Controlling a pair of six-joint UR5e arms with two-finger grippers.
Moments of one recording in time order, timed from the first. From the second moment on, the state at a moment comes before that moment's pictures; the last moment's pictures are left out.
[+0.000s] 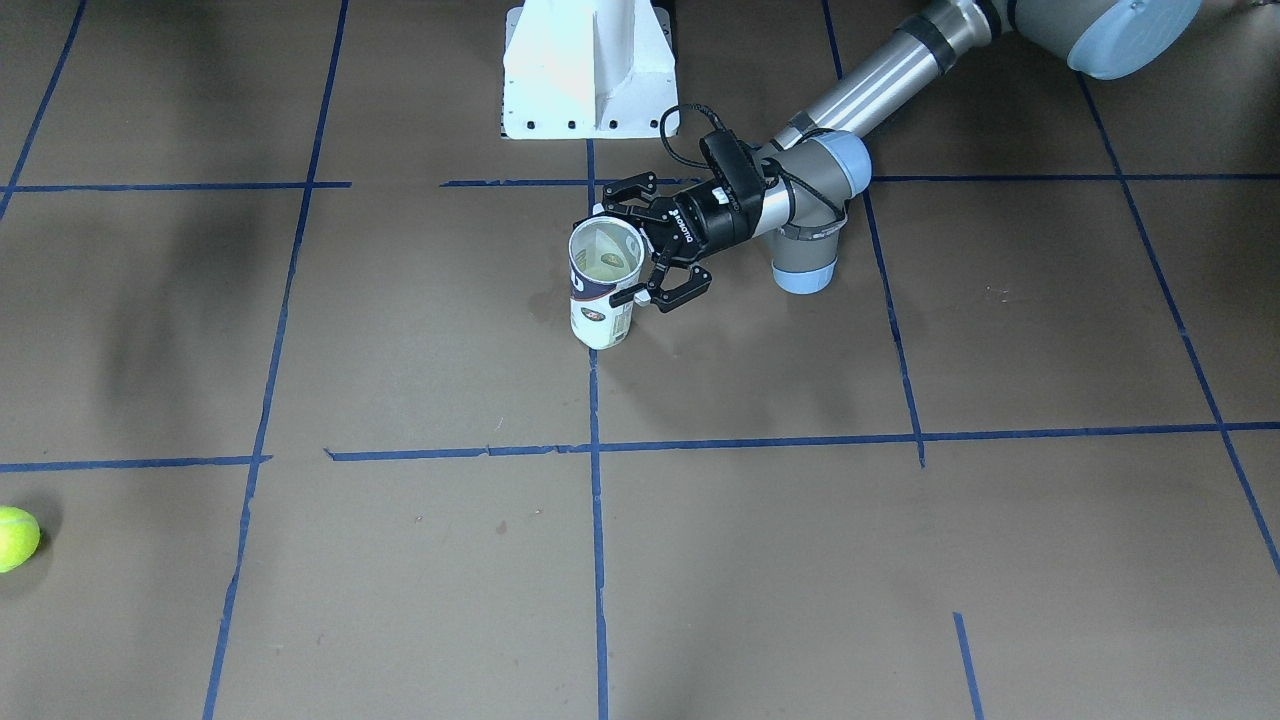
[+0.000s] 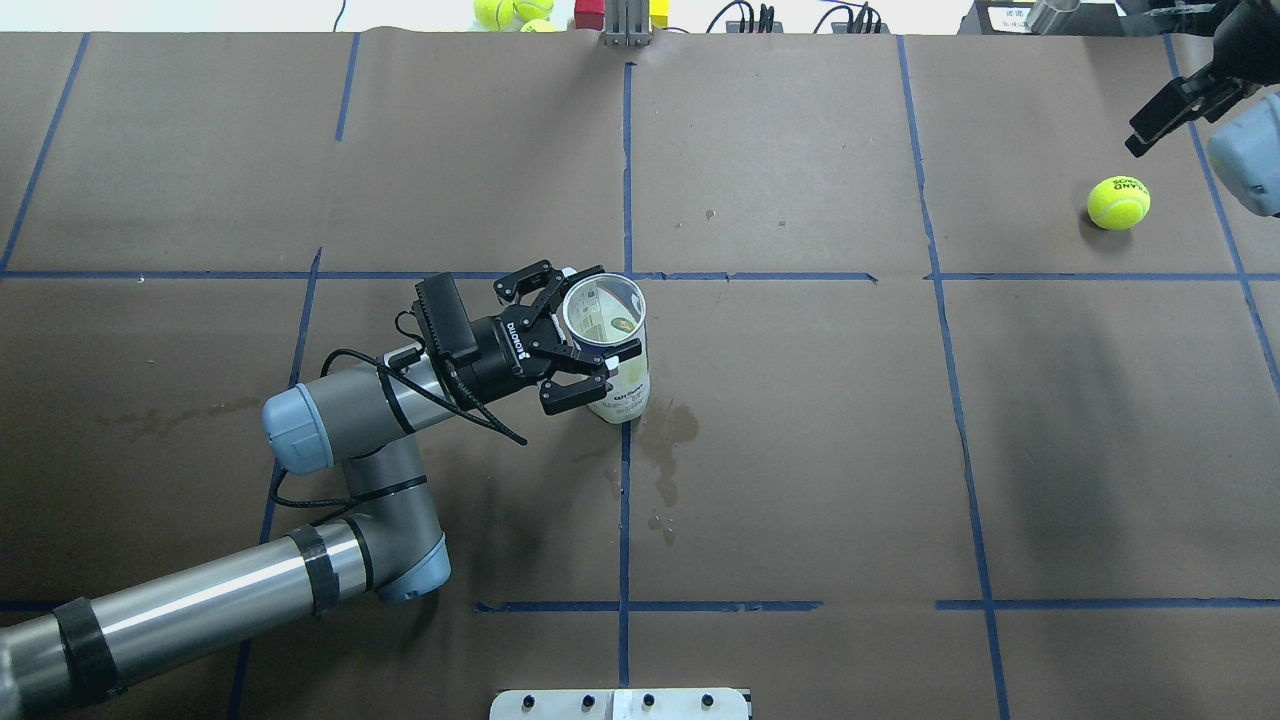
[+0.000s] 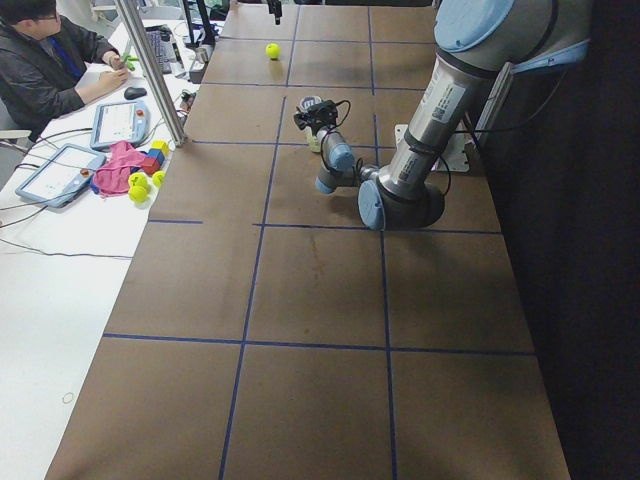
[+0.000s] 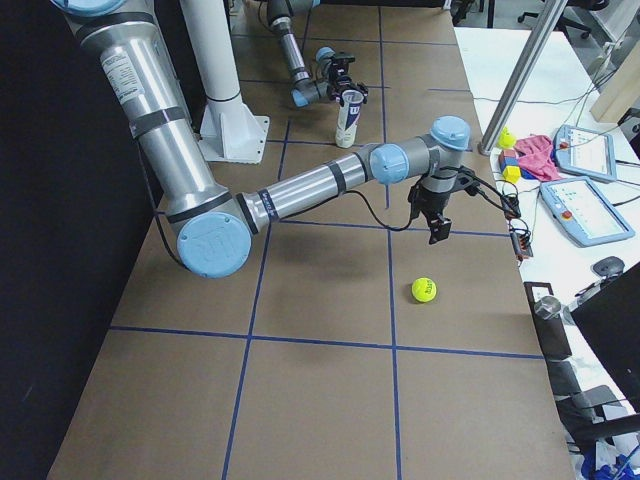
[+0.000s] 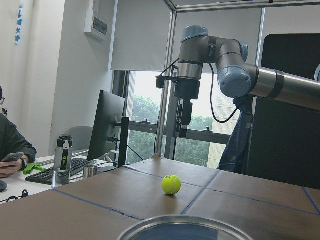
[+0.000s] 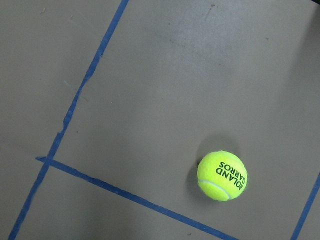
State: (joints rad) left arm -0.44 -2.26 -1.06 -3.67 -1.47 -0.40; right arm 1.28 -1.16 1.57 -1.68 2.22 -0.01
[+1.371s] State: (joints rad) left arm -0.43 -2.15 -1.27 -3.38 -1.48 -0.40; right arm 1.28 -1.17 1.57 -1.67 2.23 -0.01
